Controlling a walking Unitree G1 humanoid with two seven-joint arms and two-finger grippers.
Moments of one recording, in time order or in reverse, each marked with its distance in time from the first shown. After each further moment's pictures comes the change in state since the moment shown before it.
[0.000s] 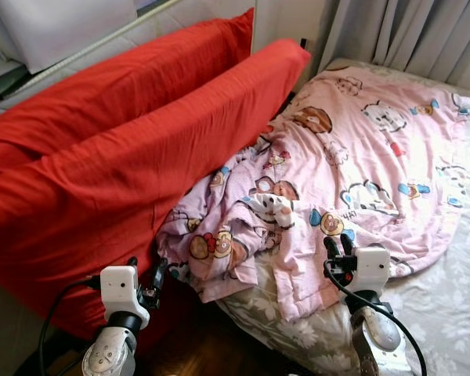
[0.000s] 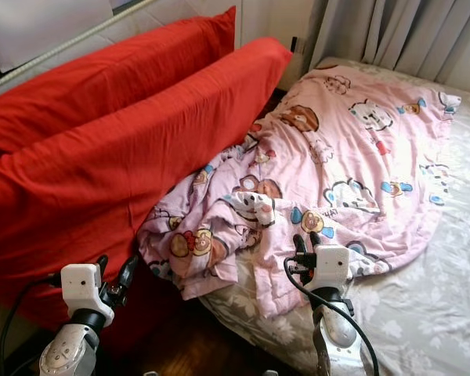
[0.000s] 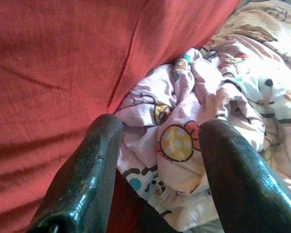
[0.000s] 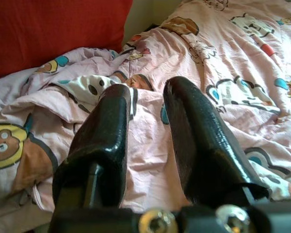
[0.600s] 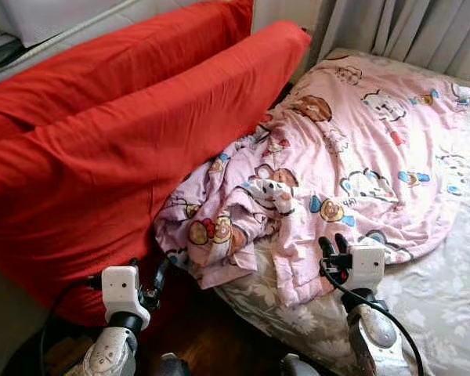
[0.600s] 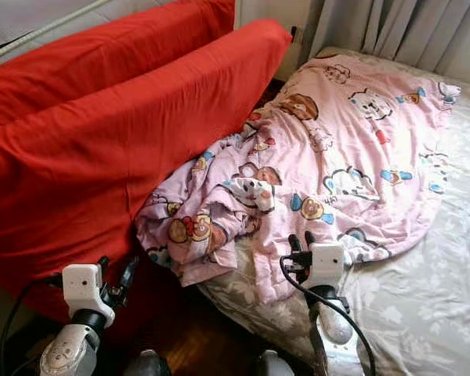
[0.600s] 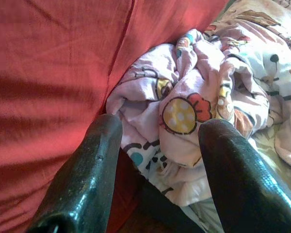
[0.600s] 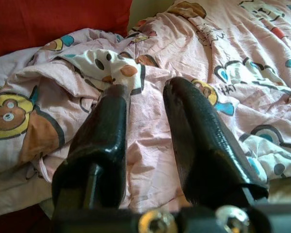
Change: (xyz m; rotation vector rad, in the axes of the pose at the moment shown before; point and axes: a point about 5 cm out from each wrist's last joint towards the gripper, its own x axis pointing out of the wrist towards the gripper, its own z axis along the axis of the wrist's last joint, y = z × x) left arm 0.000 0.000 -0.001 0.001 0.015 0.003; right arm 0.004 0.007 0.000 0.015 0.012 0.025
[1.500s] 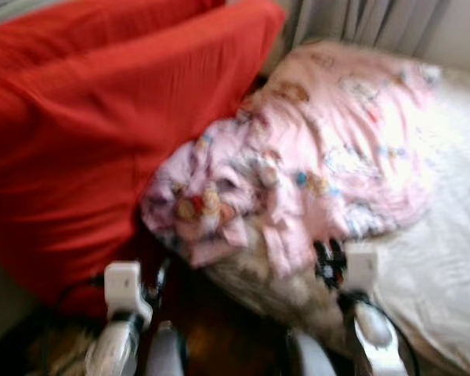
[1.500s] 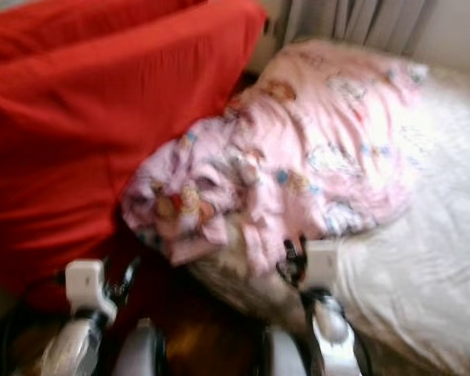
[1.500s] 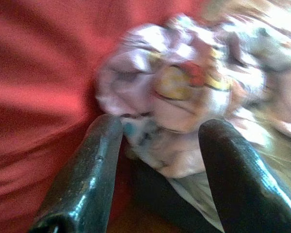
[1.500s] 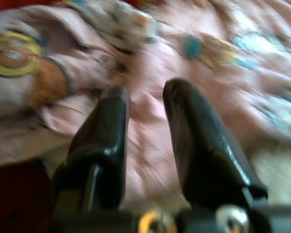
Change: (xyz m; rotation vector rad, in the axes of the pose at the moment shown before) left arm 0.002 -0.005 0.002 0.000 0.006 -0.017; right arm 0.012 0.009 0.006 -0.002 -0.004 0.052
